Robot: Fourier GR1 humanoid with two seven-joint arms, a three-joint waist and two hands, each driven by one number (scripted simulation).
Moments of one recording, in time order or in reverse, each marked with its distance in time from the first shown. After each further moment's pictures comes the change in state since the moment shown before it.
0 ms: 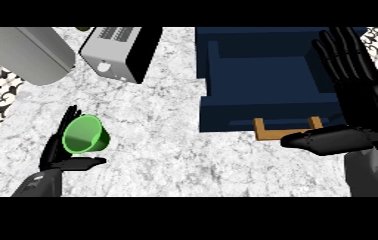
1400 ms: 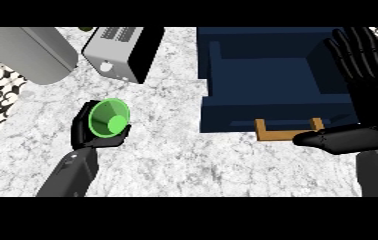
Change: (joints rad) left arm -0.081 -0.176 0.086 -0.133 0.071 0.215 -0.146; right arm 0.005 -0.034 -0.047 0.006 -0.030 0.026 0.002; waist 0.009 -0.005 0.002
